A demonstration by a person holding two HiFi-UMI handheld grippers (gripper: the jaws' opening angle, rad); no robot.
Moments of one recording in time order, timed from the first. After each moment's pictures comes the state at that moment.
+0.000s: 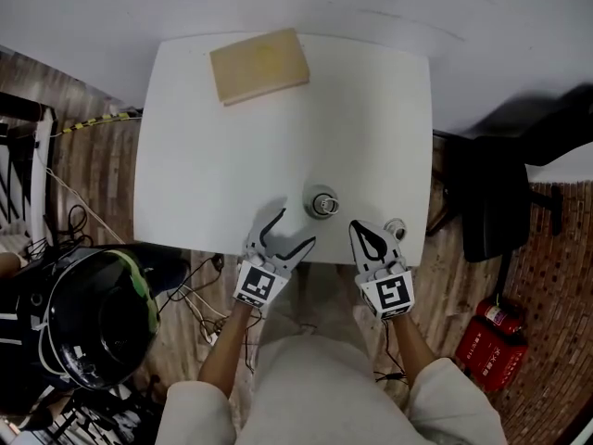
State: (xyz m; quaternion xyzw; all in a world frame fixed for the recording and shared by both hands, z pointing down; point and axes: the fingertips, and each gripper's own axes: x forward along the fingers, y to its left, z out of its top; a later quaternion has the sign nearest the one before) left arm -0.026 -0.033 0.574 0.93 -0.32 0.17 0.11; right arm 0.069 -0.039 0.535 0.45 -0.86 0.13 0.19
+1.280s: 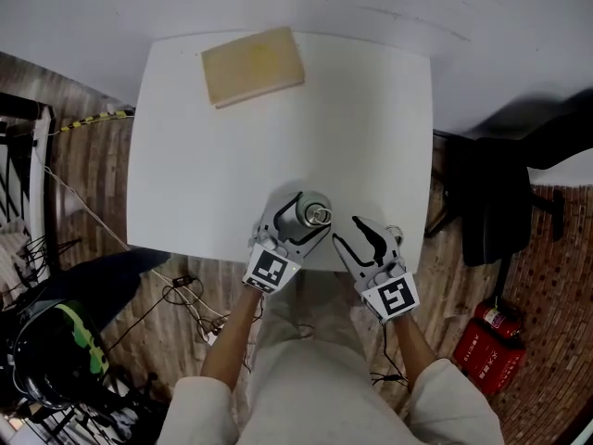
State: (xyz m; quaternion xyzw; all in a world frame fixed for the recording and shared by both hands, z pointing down) left arm 0.023 -0.077 0.579 0.94 -0.31 0.15 0.09; right arm 0.061 -0.048 0.528 0.39 -0.90 0.13 0.14
